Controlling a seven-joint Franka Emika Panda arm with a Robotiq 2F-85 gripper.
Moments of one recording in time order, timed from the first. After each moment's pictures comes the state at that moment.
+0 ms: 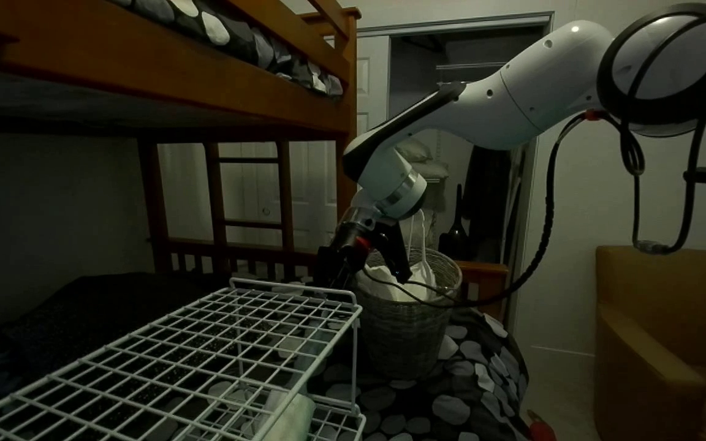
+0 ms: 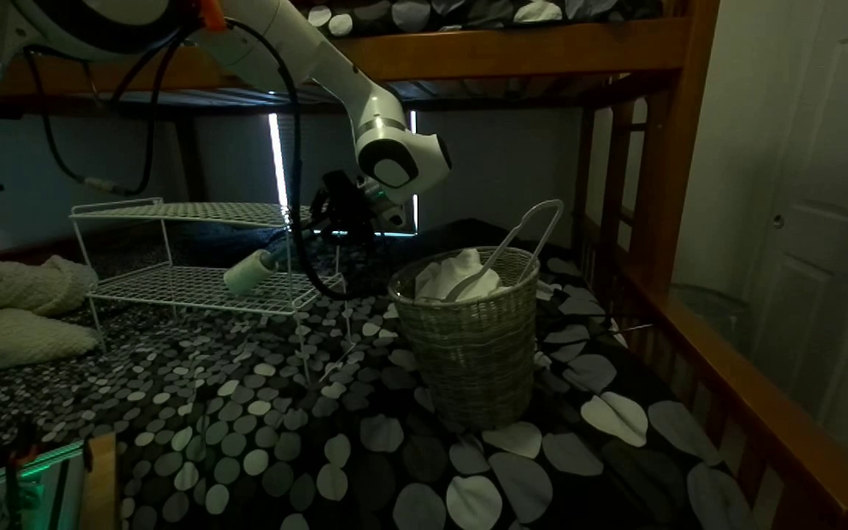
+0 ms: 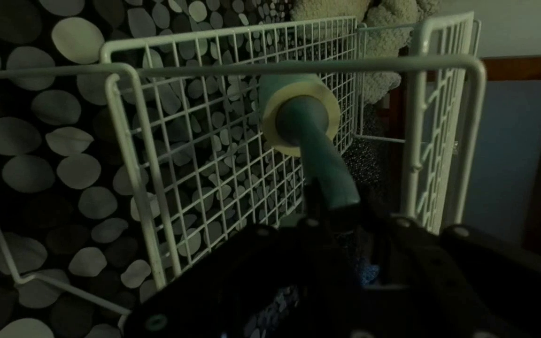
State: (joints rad) arm 0.10 0.46 0.15 -1.68 0.85 1.57 -0.60
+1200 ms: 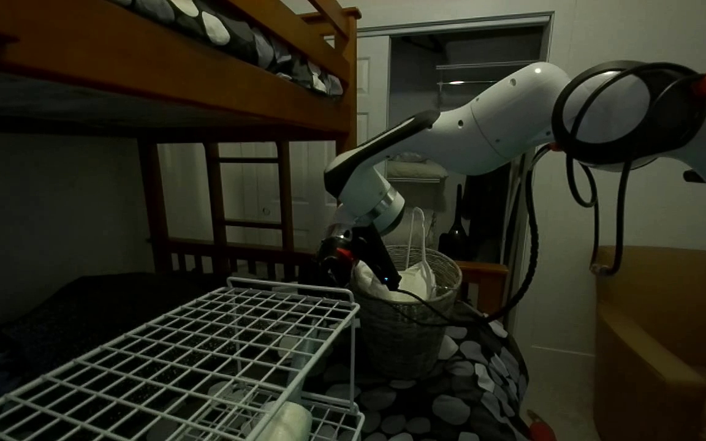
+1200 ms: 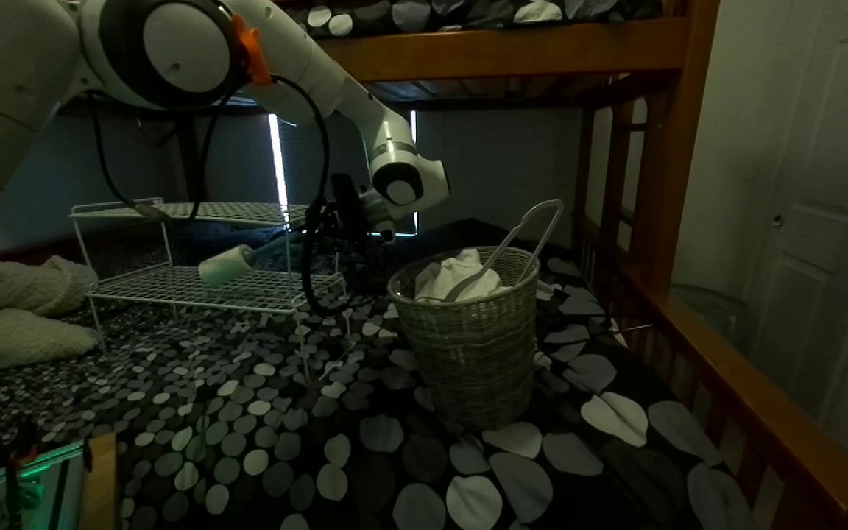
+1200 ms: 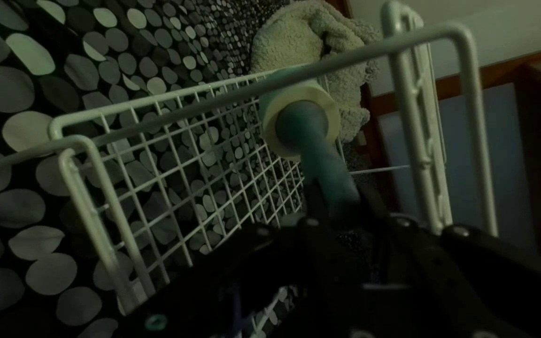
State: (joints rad) arm 0.12 0.64 0.17 -1.49 0.85 1.39 -0.35
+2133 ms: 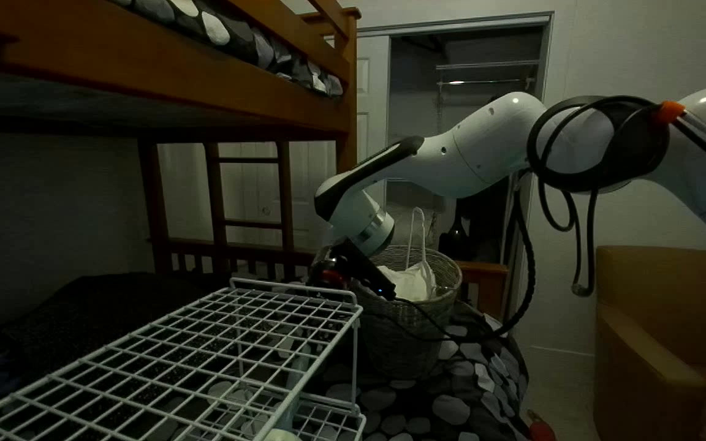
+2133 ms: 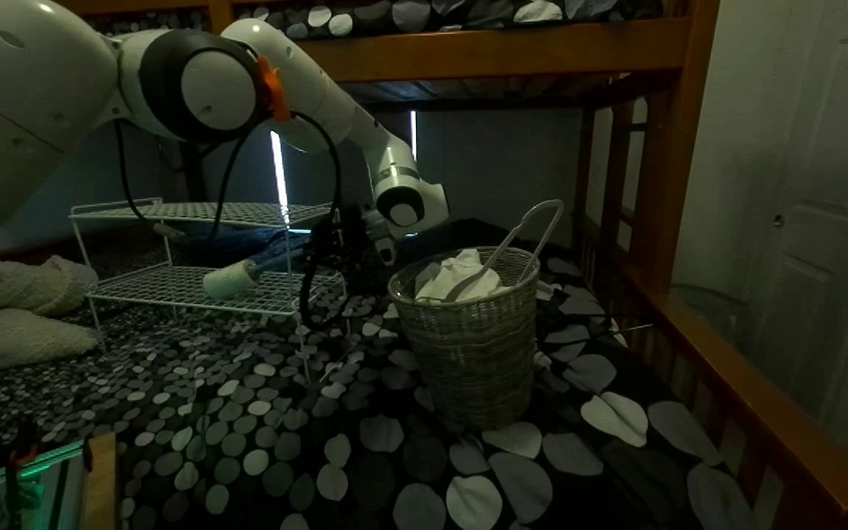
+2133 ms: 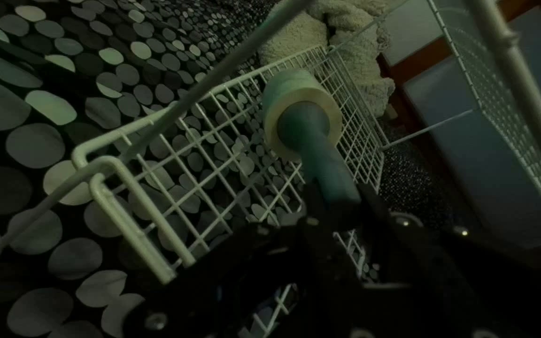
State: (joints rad) arm 0.15 0.76 0.16 -1.41 0.83 1.40 -0.09
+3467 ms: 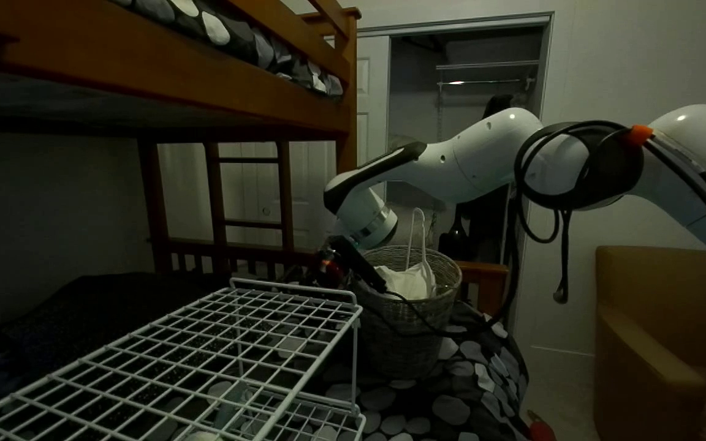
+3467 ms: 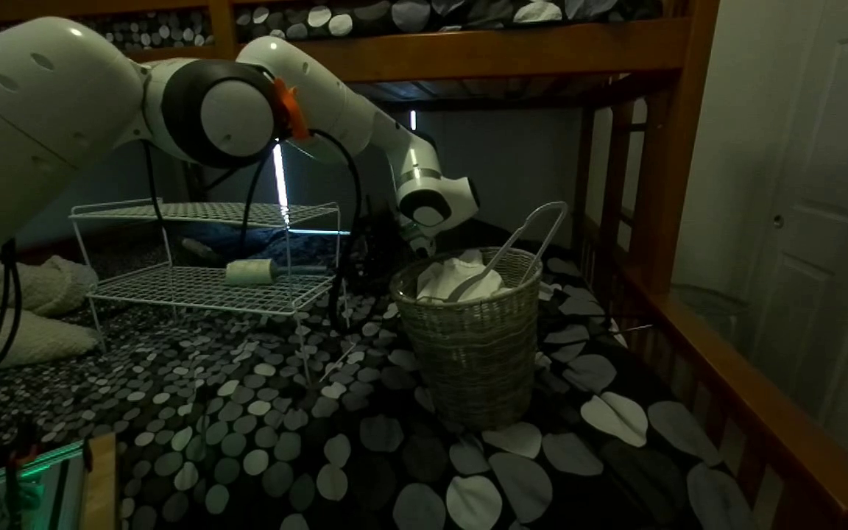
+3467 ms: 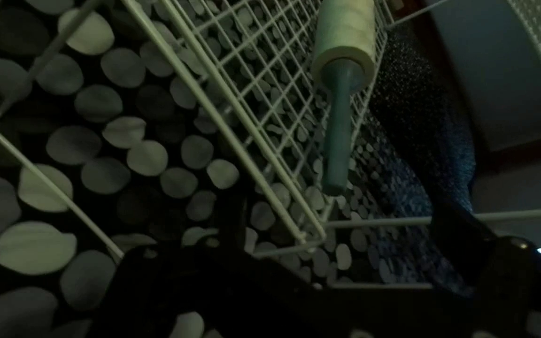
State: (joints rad) arm 0.12 0.84 0.14 -1.26 0.85 1.57 -0.08
